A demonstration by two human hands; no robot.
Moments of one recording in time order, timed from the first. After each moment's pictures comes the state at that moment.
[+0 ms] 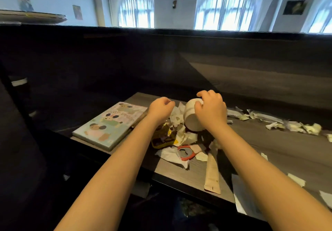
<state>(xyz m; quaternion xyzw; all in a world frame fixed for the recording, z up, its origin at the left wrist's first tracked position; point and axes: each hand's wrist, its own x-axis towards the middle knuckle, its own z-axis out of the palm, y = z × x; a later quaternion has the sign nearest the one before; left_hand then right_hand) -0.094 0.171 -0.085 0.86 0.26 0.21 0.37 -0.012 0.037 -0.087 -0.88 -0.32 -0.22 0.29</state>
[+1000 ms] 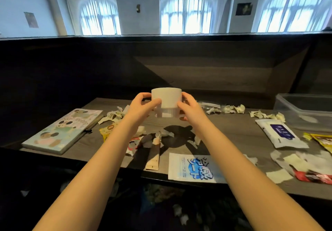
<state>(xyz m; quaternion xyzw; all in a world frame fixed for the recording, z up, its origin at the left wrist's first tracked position) -0.101 0.047 -0.067 0.78 0.15 0.23 0.56 -0.037 -0.107 -0.067 -0.72 -0.23 0.13 0.64</state>
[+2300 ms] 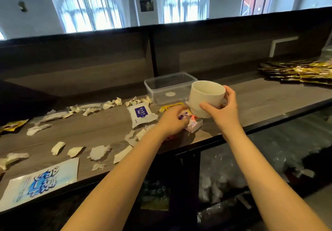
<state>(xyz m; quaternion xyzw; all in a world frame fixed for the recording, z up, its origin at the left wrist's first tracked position) 0.003 -0.396 -0.112 0.92 -0.20 0.02 0.34 -0.027 -0.555 -0.116 -0.69 0.01 -0.26 0.68</state>
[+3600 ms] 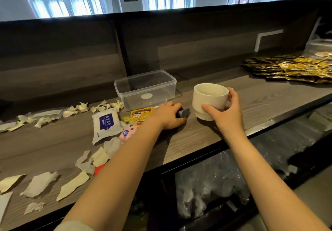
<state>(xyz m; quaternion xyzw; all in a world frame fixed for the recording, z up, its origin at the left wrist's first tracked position) 0.105 -0.467 -0.125 0.96 -0.26 -0.03 0.08 0.018 -0.634 -0.130 -0.72 0.10 -0.26 0.64</state>
